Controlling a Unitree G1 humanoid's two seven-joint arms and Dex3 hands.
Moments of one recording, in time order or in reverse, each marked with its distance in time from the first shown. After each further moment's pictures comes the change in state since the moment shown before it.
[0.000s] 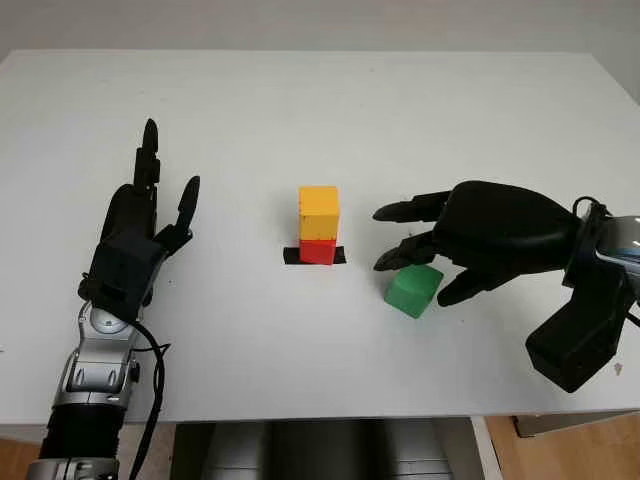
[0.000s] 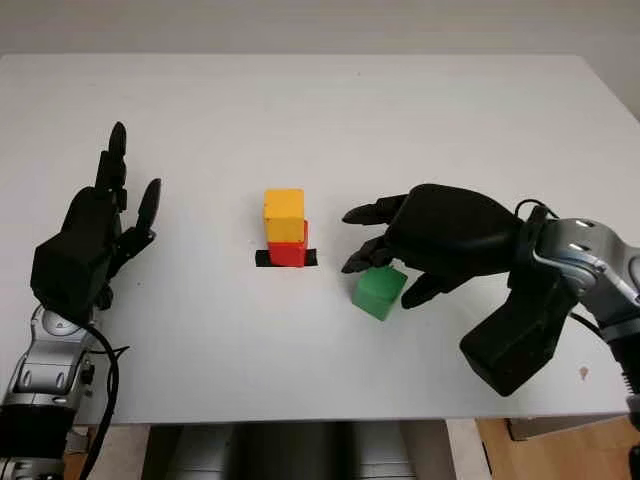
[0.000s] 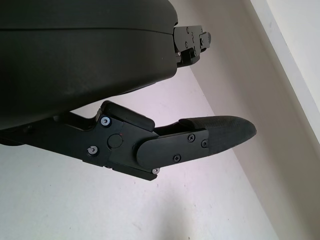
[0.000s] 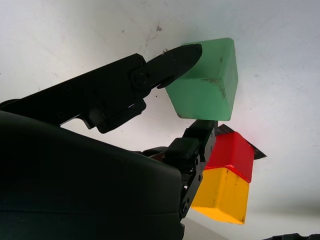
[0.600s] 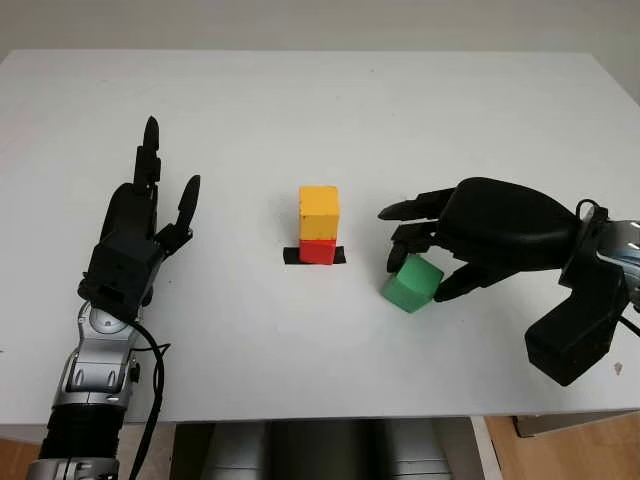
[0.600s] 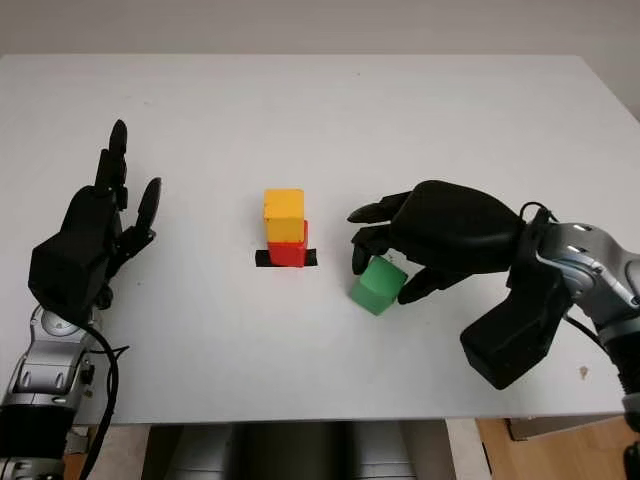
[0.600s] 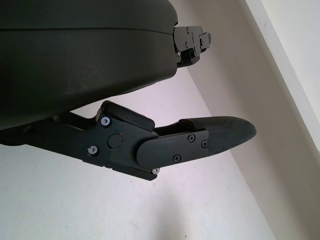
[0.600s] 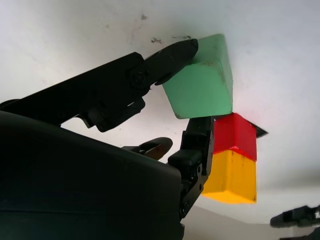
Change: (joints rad) left arm 0.000 0.000 0.000 0.000 -0.001 -0.017 -0.003; right arm 0.000 0.036 0.008 0.070 0.121 0.053 -0.011
